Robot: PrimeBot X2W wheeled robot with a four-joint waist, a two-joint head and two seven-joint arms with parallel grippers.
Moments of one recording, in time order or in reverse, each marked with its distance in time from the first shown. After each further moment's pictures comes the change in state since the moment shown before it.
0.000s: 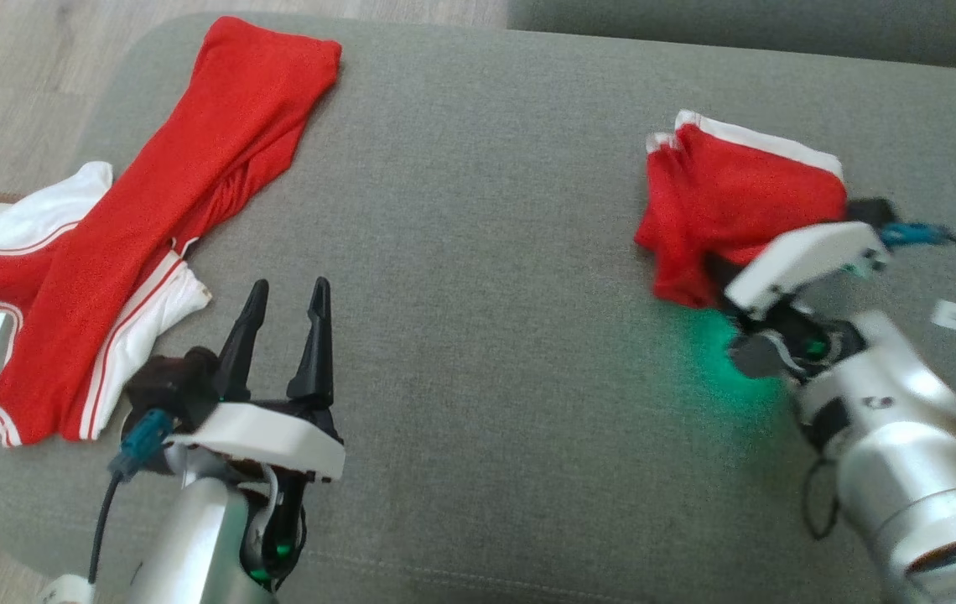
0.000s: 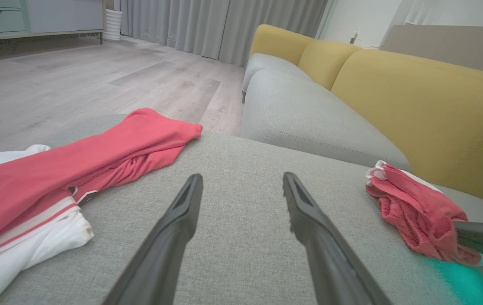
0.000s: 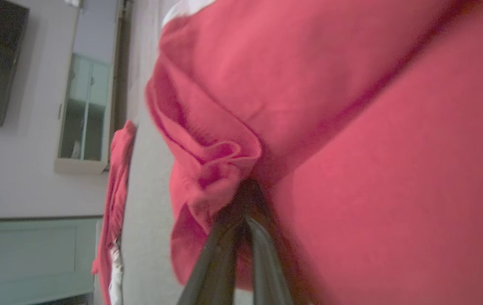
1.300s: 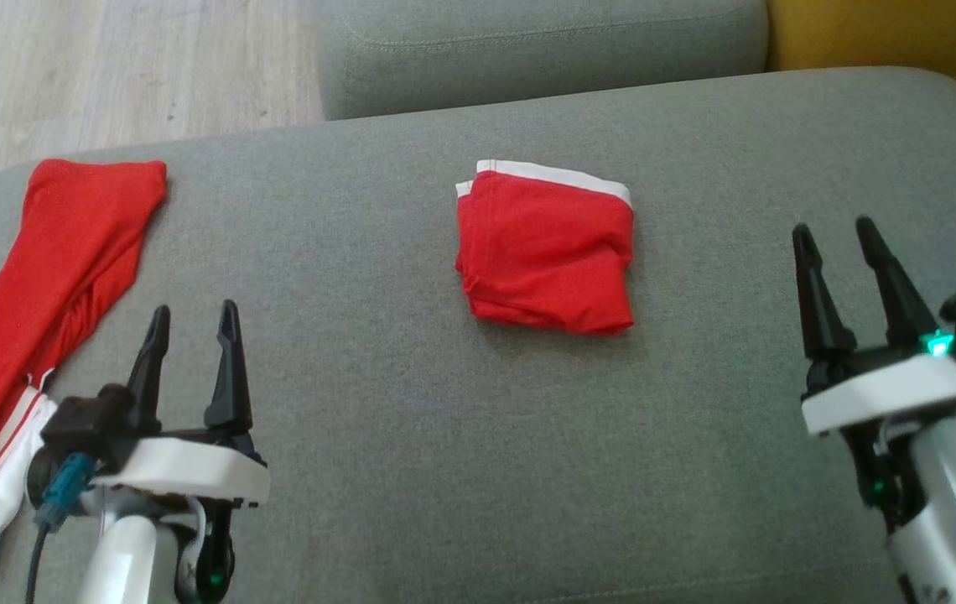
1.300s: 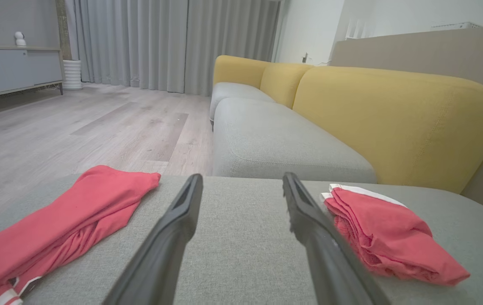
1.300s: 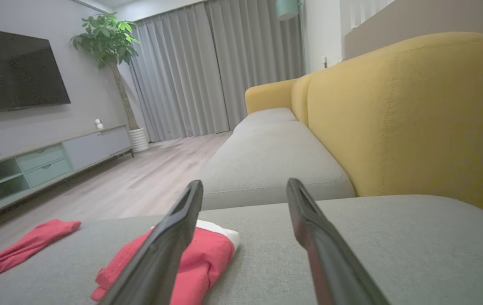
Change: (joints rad) left arm 0.101 0.025 0.169 -0.091 0.107 0.001 0.000; right arm 0.505 -0.179 -0.058 -0.795 -0.631 0.000 -0.600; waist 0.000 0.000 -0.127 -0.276
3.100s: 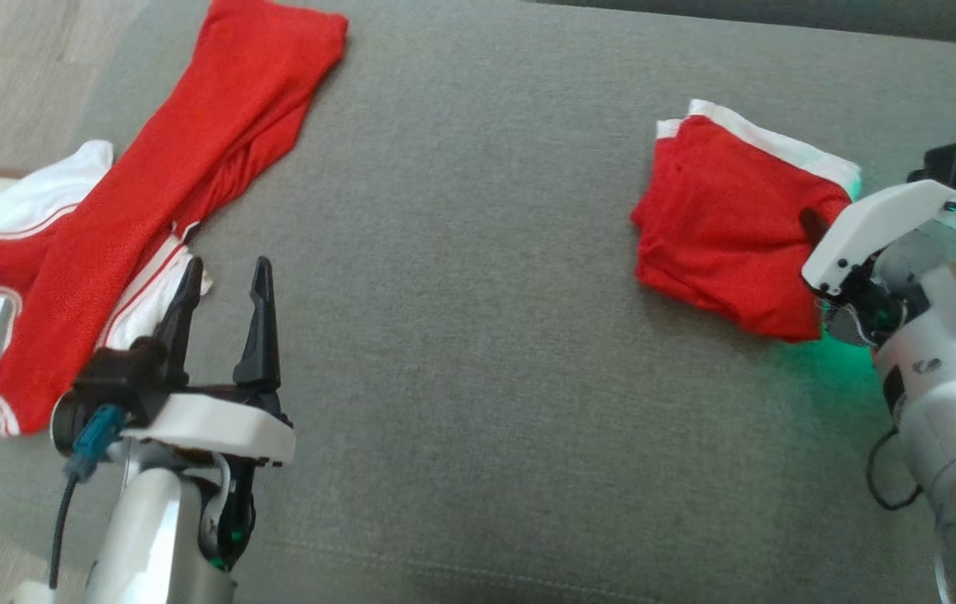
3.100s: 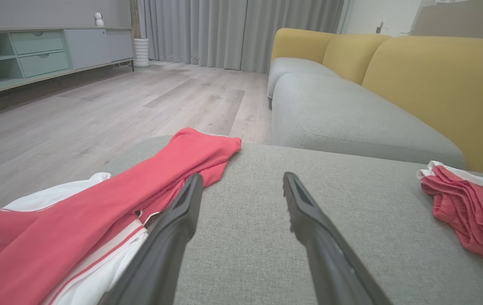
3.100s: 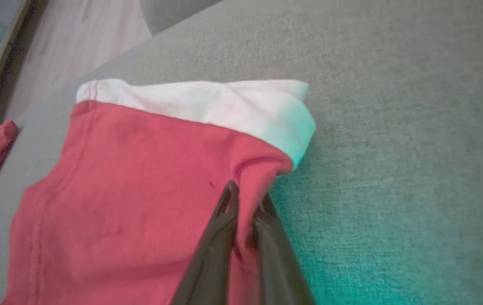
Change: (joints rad) left arm -0.102 -0.042 -0.005 0.063 0.078 -0.055 0.000; right arm -0.636 0.117 -0.200 0.967 0.002 0.000 0.496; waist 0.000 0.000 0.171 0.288
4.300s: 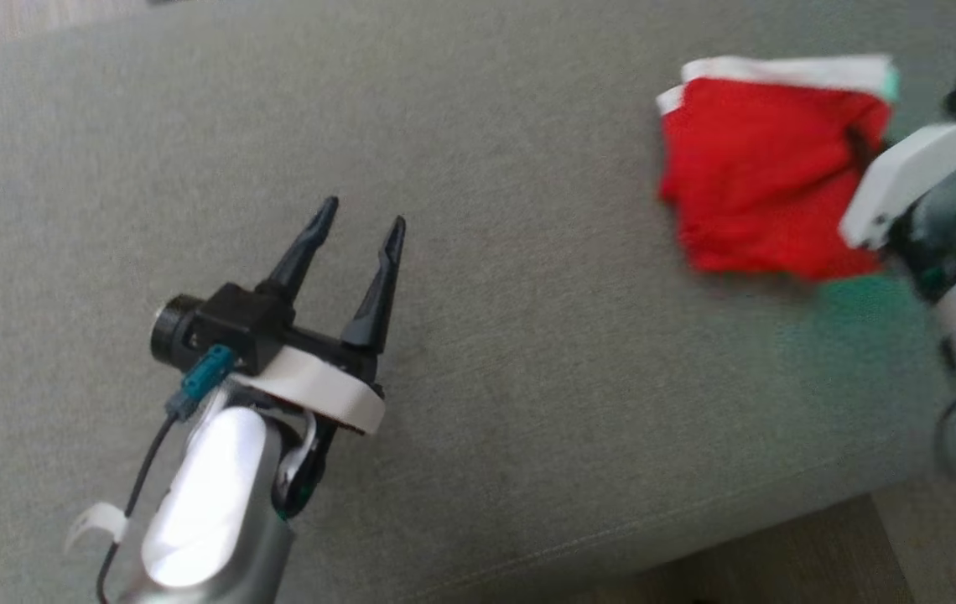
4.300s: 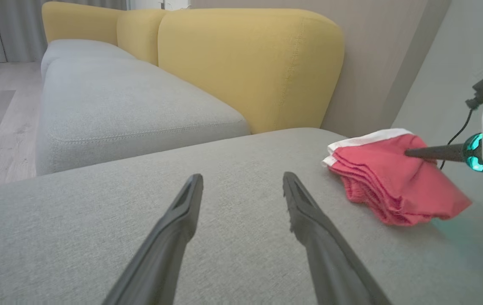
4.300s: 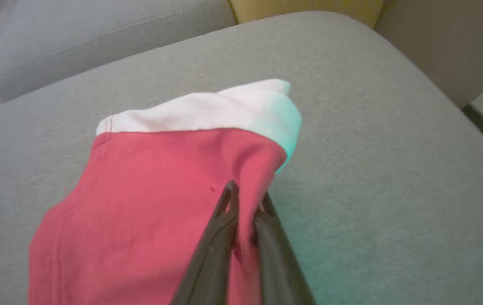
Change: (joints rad) left arm -0.132 0.007 -0.227 0.019 0.020 -0.052 0.000; right arm -0.002 -0.099 0.298 -0.177 0.070 0.000 -0.098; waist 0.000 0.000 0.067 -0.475
